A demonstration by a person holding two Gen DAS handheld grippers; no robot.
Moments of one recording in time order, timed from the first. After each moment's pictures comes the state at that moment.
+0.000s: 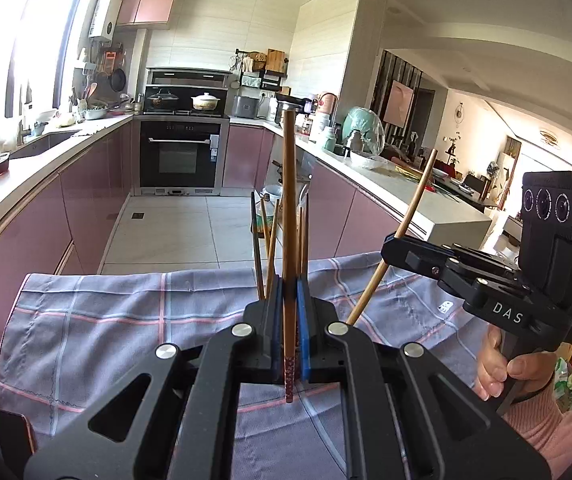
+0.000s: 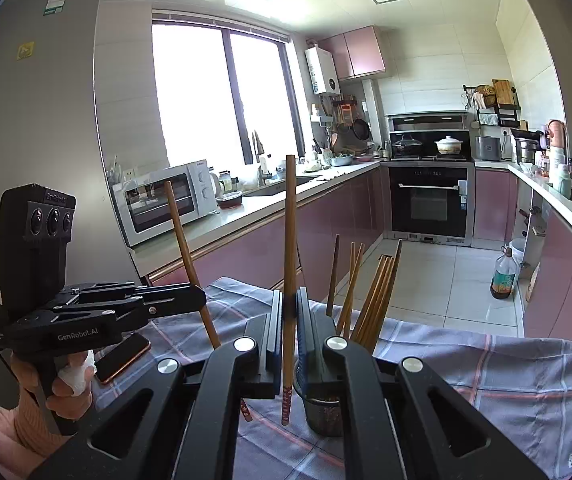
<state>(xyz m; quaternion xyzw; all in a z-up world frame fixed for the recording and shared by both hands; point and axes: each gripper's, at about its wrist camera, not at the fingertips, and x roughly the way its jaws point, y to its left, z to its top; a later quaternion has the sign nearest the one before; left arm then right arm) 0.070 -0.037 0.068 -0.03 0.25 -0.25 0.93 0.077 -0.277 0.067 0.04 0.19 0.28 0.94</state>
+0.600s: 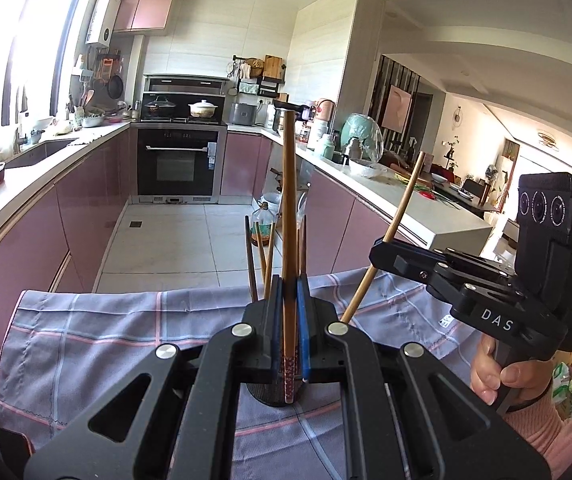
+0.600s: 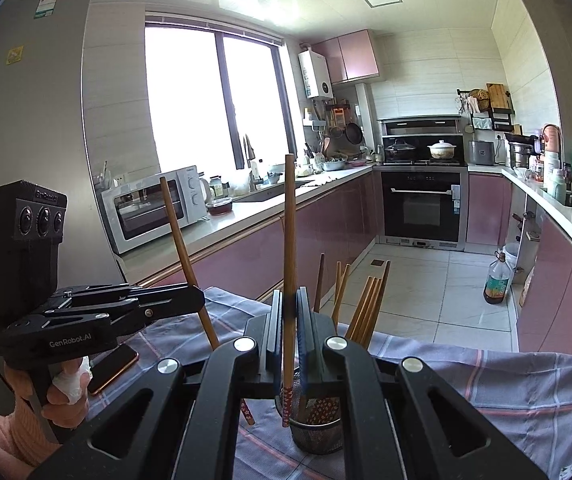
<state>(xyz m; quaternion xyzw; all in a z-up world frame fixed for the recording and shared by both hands) 0.074 -0.045 0.084 -0.03 0.24 -0.26 0.94 0.092 -0.274 0.074 0.04 0.19 0.27 0.94</state>
